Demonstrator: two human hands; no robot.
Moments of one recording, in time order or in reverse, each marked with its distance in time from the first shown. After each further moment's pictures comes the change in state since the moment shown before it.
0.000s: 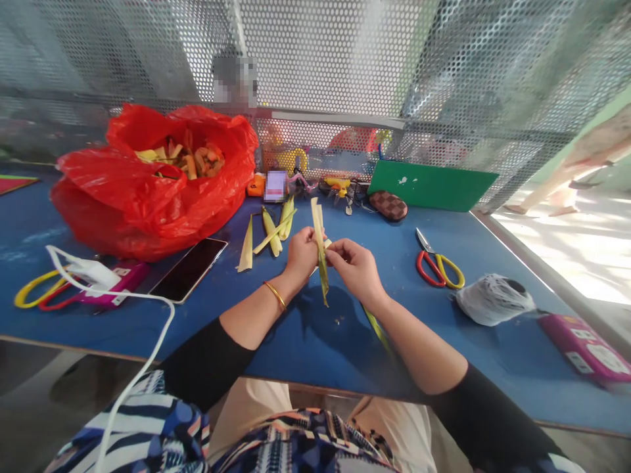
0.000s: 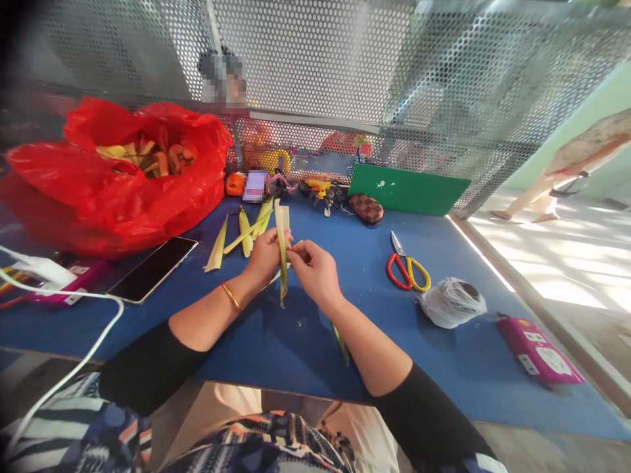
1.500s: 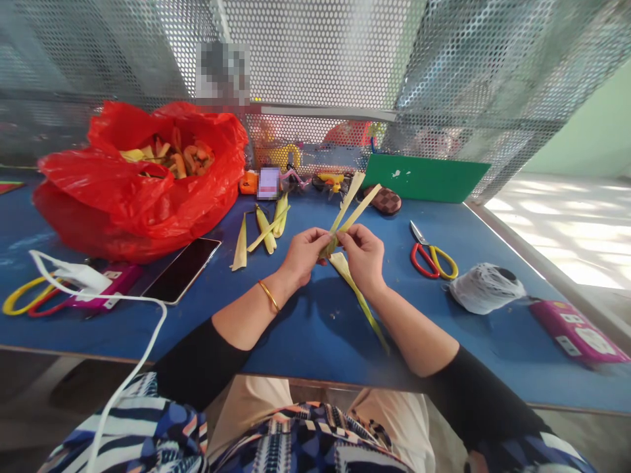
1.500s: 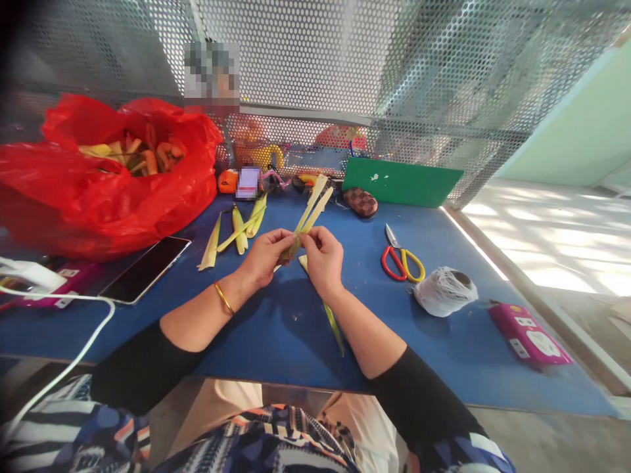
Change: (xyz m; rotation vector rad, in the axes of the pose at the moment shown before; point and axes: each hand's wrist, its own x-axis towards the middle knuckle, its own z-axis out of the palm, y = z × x) left_hand -0.017 0.012 0.006 -0.166 -0.217 -0.148; right_hand 0.012 0.011 -0.008 0.103 0.324 -0.081
